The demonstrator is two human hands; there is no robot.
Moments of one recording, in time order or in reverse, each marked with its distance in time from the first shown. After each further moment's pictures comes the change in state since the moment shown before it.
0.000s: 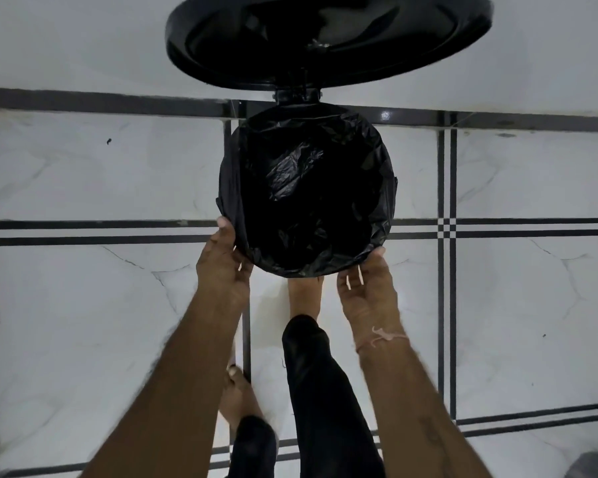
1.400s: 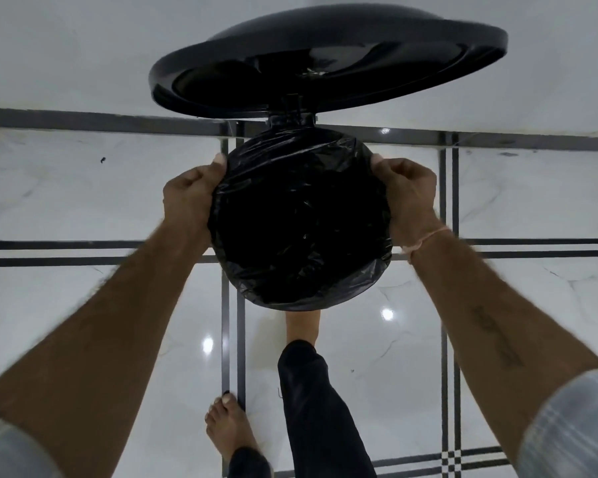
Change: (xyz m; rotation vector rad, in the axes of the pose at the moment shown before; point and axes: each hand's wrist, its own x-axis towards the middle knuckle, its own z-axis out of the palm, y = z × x) left_hand 0.056 0.087 0.063 0.511 -0.075 0.291; right_hand 0.059 -0.120 0.126 -0.795 -0.232 -0.556
